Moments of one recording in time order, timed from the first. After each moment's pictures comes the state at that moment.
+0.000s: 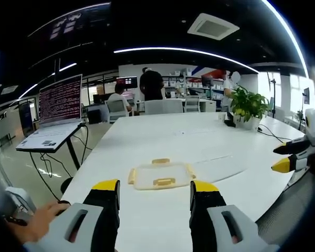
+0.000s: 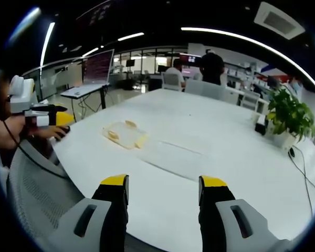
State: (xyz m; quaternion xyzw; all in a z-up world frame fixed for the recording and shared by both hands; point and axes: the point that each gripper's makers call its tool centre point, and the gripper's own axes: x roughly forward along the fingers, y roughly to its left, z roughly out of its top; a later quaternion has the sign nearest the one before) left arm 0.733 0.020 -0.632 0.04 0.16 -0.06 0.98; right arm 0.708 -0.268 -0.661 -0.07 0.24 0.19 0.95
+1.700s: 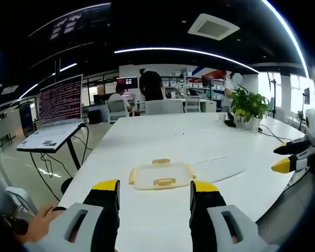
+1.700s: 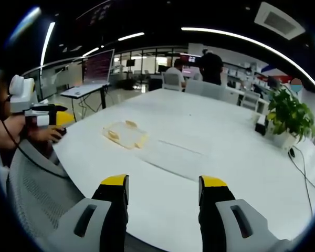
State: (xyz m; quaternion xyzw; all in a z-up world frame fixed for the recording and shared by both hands) left arm 0.733 0.020 -0.631 0.04 0.16 -0.06 0.98; right arm 0.708 -0.267 -0.661 -0.07 0.24 0.19 0.95
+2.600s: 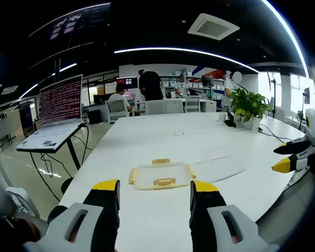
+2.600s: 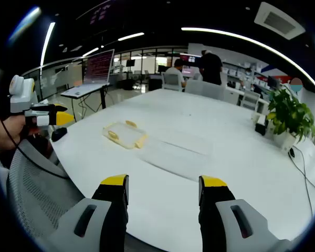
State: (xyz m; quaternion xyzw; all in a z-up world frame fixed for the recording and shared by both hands) left arm 0.735 0.019 -0.630 0.04 0.16 -0.06 0.98; right arm 0.710 -0.268 -0.660 -0.07 0.24 0.19 0.95
